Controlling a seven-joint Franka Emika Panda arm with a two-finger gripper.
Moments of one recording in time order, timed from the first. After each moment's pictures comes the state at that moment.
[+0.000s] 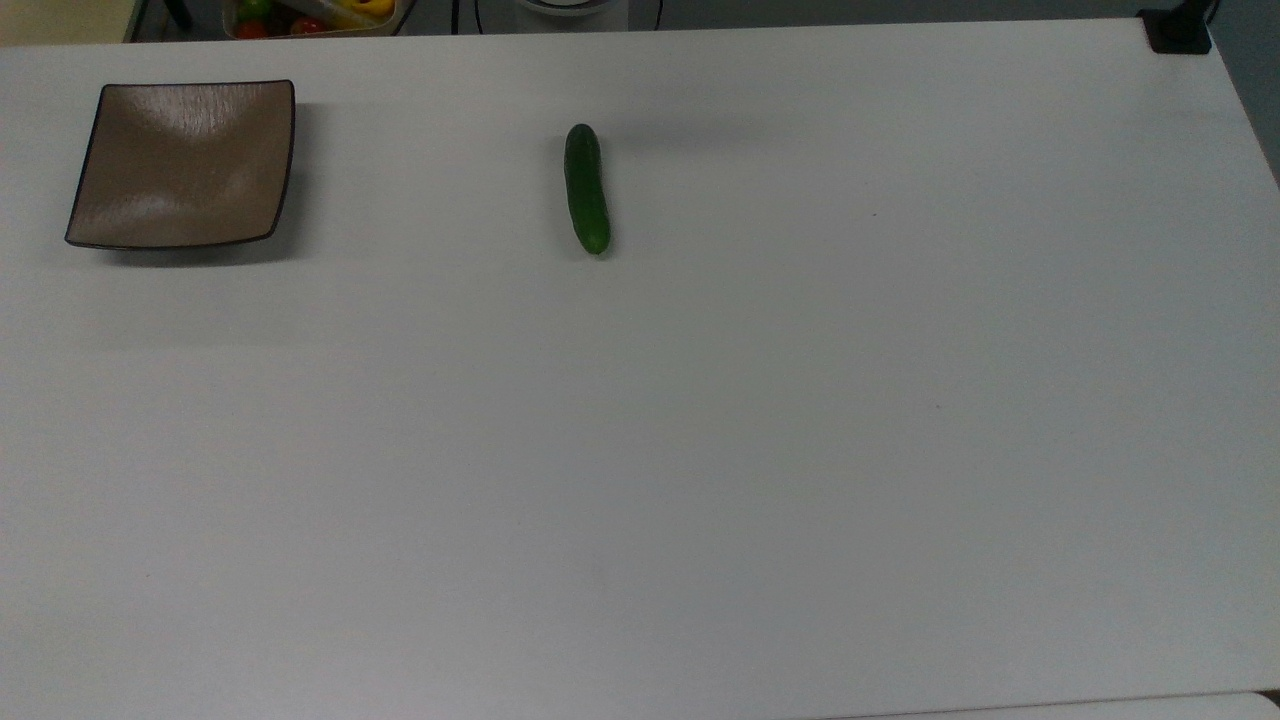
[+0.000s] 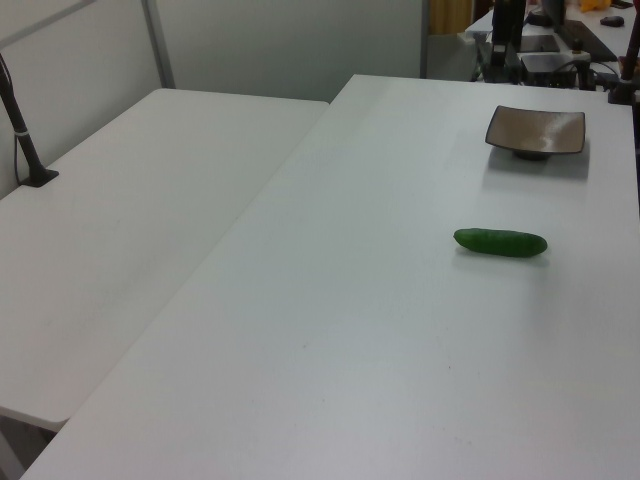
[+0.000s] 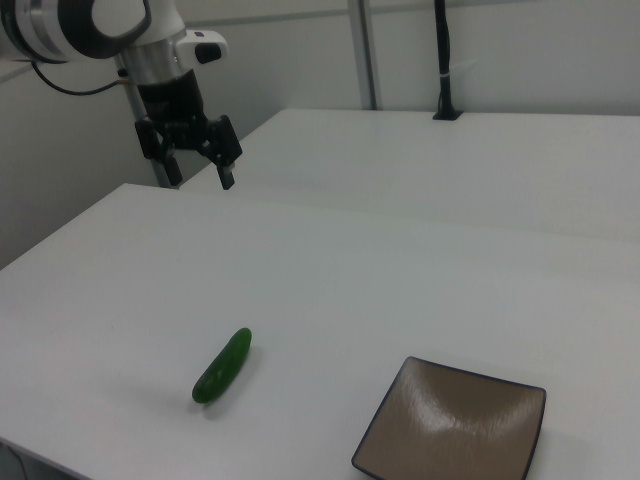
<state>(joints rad) 0.01 -0.08 0.08 -1.62 0.00 1.59 -0.10</state>
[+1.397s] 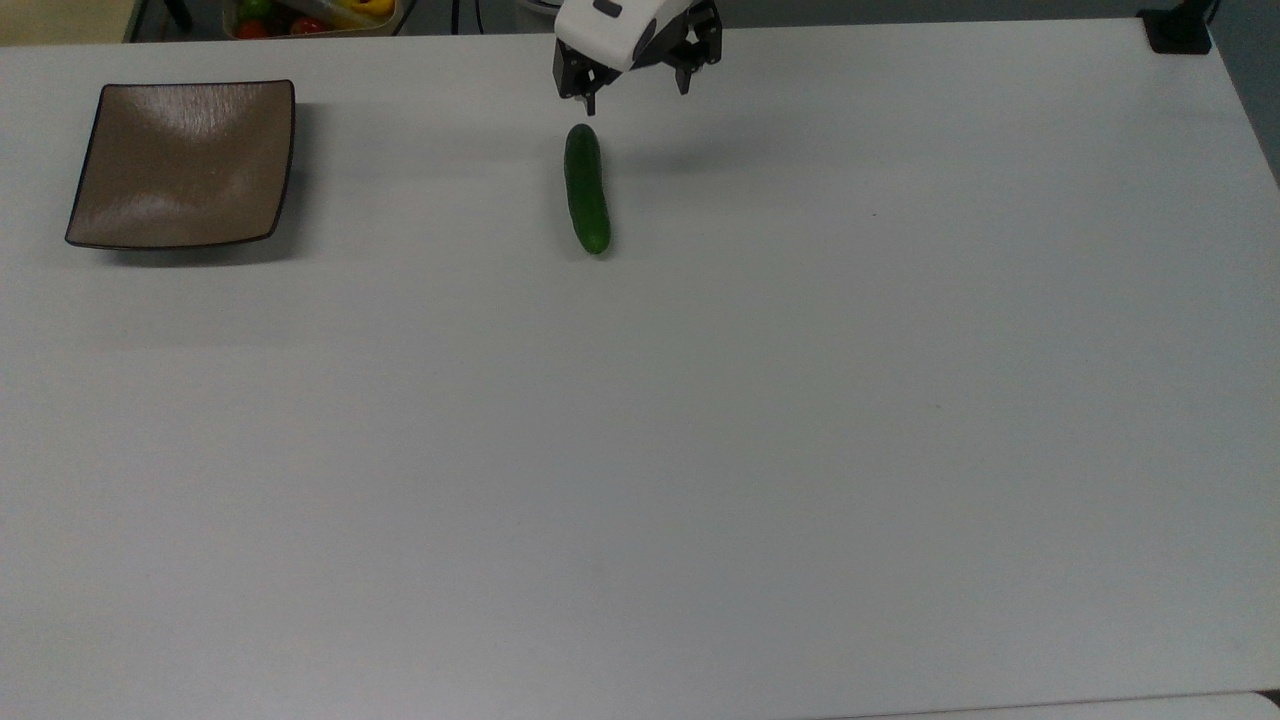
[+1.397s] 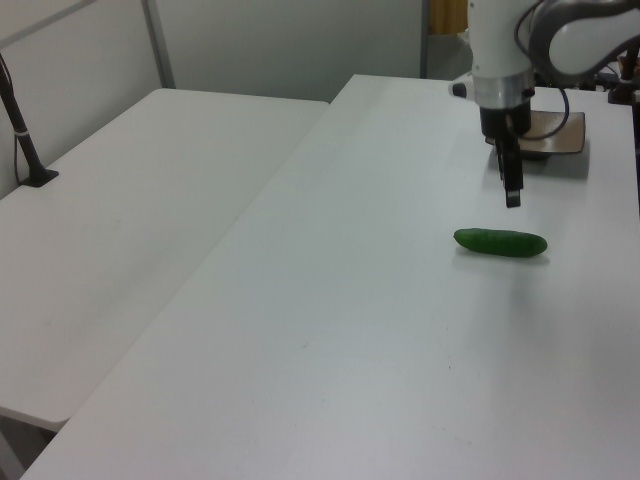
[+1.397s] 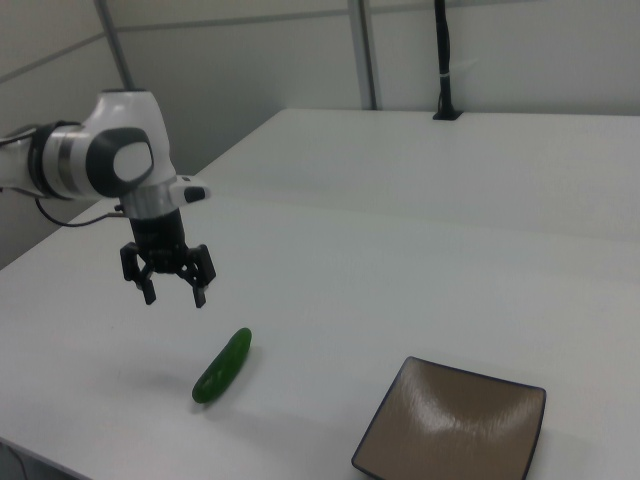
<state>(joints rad) 0.11 -0.06 0.16 -2.08 0.00 1.87 -0.08</state>
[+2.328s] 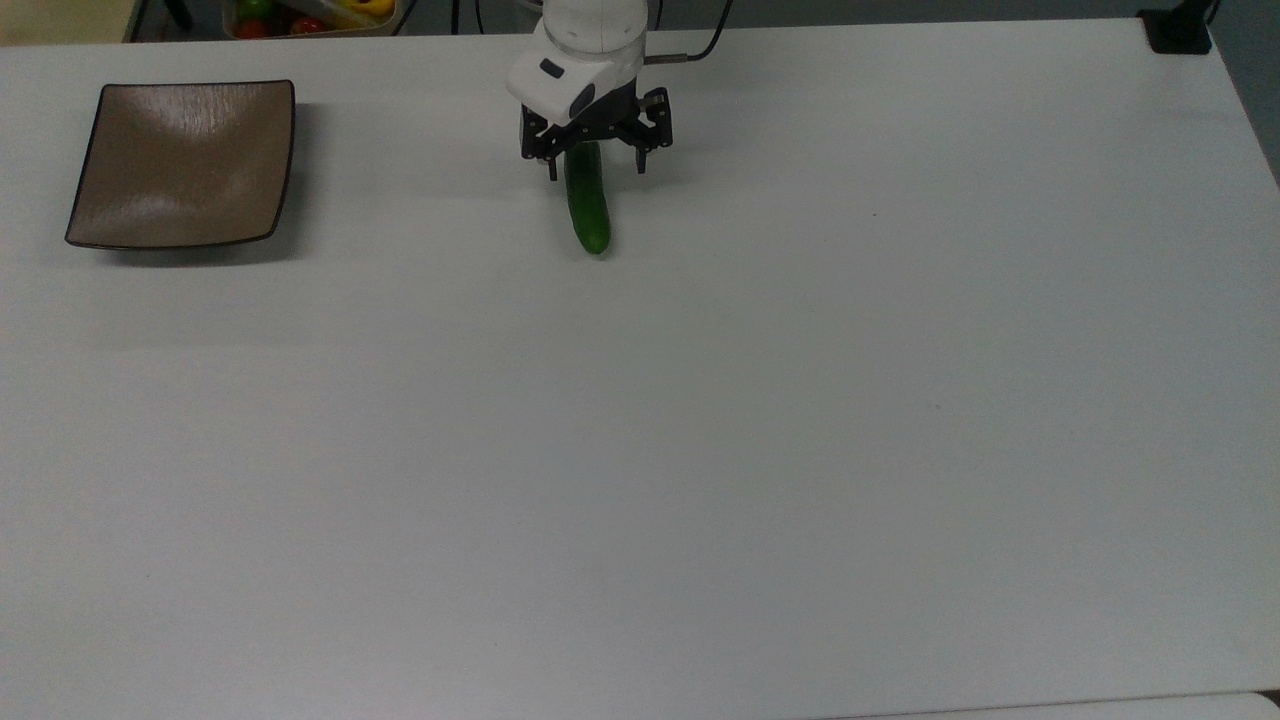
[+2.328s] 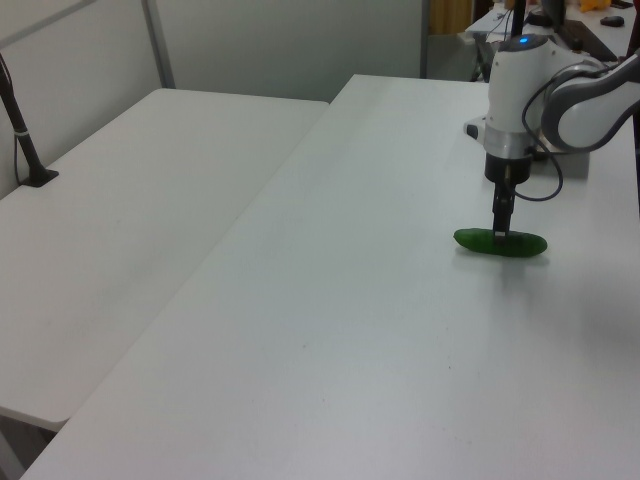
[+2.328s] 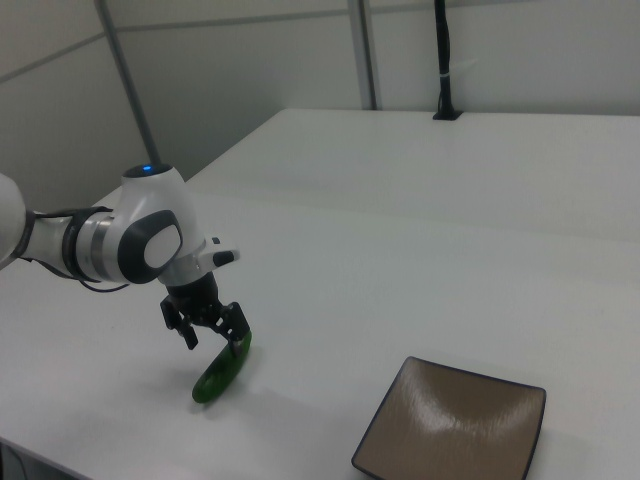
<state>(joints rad) 0.05 -0.03 0.16 -2.35 -0.04 2.31 0.01</state>
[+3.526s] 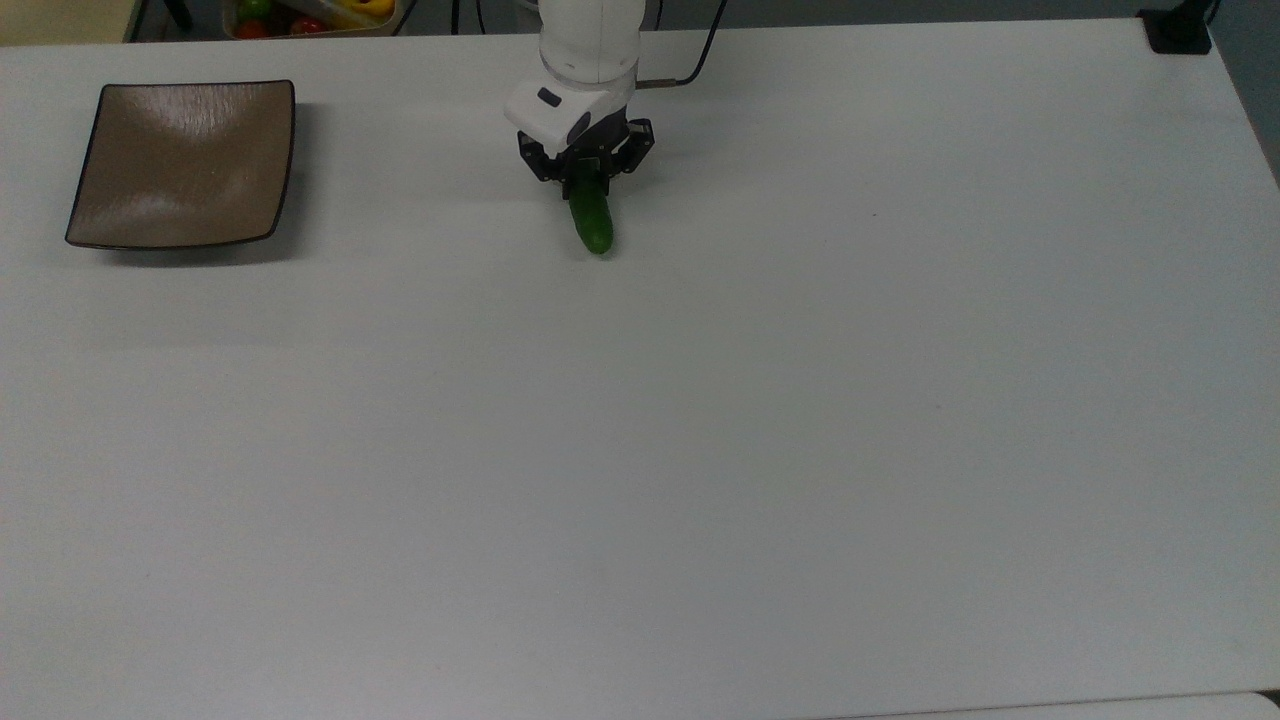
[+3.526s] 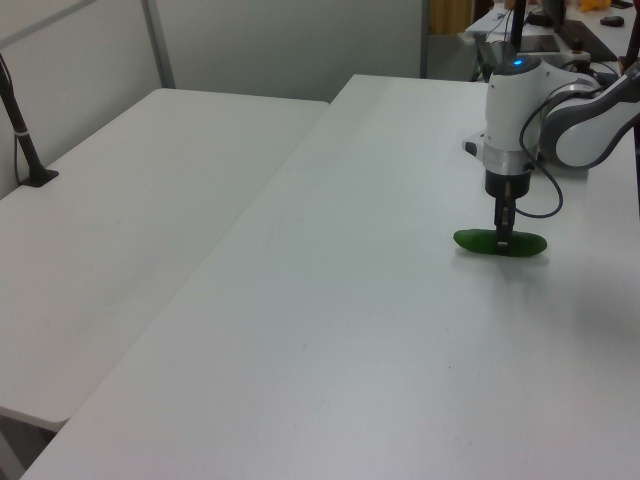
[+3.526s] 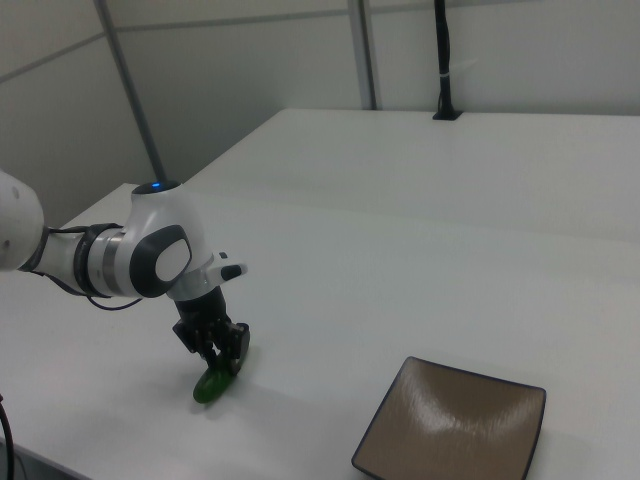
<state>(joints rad) 0.03 0.02 0.16 -2.36 -0.10 2.35 0.01</state>
